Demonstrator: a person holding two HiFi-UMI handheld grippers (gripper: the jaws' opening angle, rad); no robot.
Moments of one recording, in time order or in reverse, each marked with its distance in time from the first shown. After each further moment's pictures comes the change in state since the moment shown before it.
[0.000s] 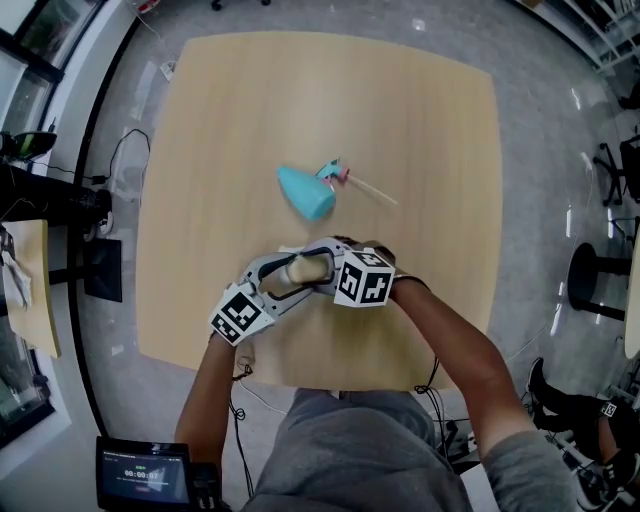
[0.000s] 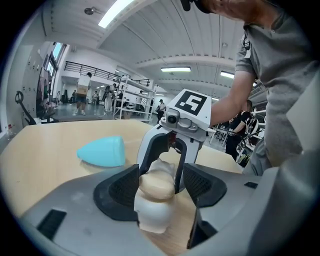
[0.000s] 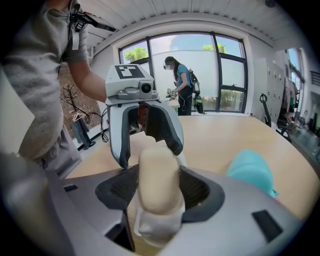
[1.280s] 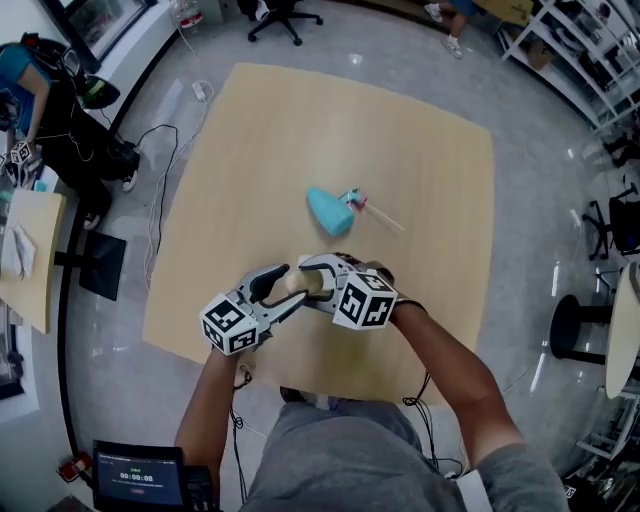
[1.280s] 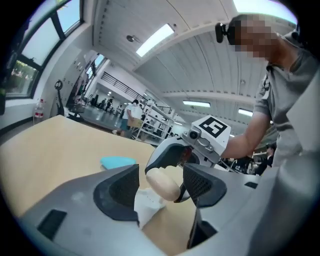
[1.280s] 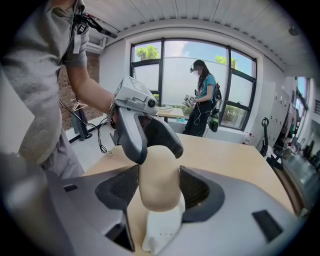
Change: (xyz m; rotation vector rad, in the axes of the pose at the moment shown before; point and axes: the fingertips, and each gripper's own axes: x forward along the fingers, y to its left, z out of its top) left arm -0.096 0.006 0.024 -0.297 -0.343 0.141; right arm 0.000 0.025 0.091 -0.149 -0.005 -0.074
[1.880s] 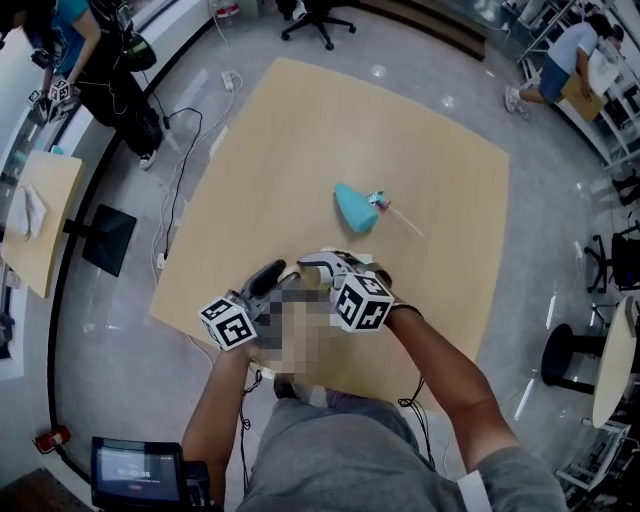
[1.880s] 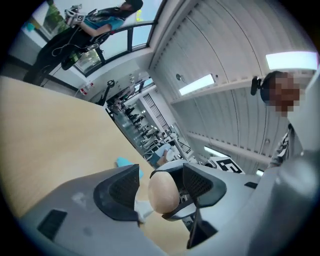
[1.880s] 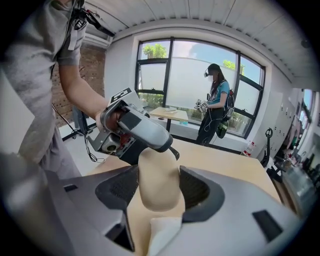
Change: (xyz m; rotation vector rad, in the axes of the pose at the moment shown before) left arm -0.080 0.022 0.005 -0.494 -0.415 0.146; right arm 0.035 0.025 0.052 -0.083 0.008 -0.005
